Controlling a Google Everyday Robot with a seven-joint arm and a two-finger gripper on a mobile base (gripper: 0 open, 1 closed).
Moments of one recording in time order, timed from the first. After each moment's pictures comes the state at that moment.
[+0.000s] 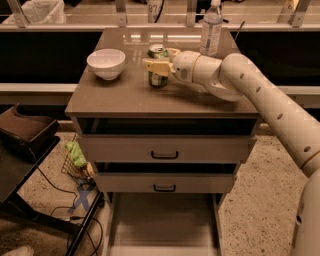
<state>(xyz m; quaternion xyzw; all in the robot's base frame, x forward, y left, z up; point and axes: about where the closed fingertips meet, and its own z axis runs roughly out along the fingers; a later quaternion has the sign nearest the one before) 0.767 0.001 0.893 -0.36 0.61 0.35 0.62</state>
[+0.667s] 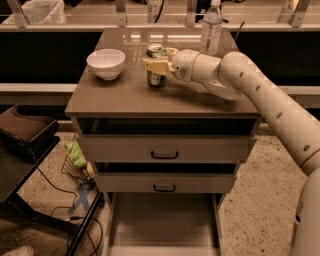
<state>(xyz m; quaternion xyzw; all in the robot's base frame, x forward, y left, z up) 0.766 0.007 0.897 -0.36 0.61 0.35 0.62</state>
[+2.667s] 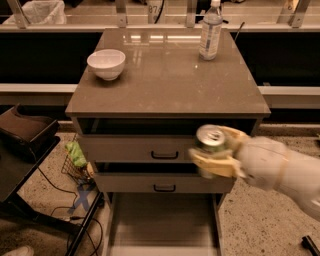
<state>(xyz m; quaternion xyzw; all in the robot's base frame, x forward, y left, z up) 0.441 -0.097 0.872 -0.39 0.63 0.29 0.61</state>
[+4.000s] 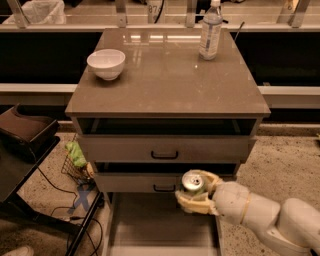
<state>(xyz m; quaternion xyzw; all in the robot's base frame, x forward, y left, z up) 0.429 -0.081 0.722 -0.37 0.62 0.34 0.60</state>
